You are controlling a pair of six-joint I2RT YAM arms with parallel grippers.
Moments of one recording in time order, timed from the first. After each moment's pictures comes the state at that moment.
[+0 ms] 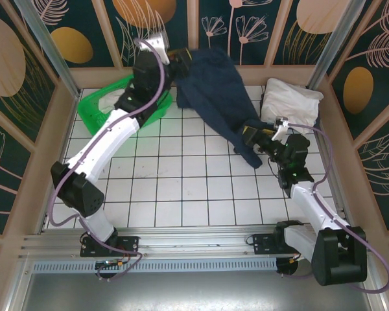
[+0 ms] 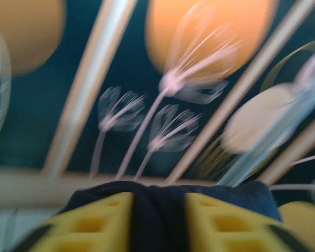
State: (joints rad) left arm -0.54 1.73 1.74 -0.10 -0.15 -0.55; right arm 0.11 1.02 0.49 0.37 -0.47 0.59
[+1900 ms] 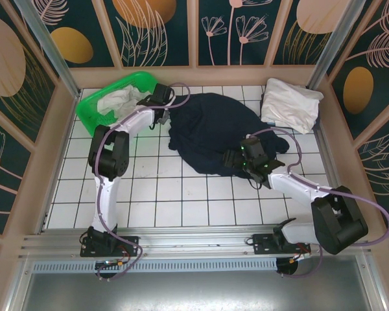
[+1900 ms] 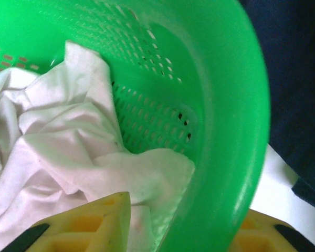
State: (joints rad) left arm -0.36 2.24 1.80 -0.48 -0.35 0.29; right arm 0.49 1.29 0.63 -0.15 0.10 0.56
